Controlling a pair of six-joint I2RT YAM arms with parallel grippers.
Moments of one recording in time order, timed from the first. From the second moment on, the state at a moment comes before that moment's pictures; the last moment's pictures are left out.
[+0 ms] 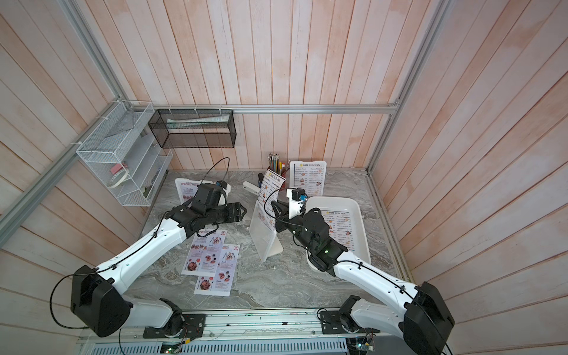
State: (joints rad) left arm -0.50 1.40 1.18 -0.56 0.10 -0.49; right arm 0.79 1.12 0.72 0.41 0.08 0.35
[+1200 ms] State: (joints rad) left arm -0.49 1.40 1.18 -0.56 0.10 -0.49; right arm 0.84 1.12 0.57 0.68 0.18 0.37
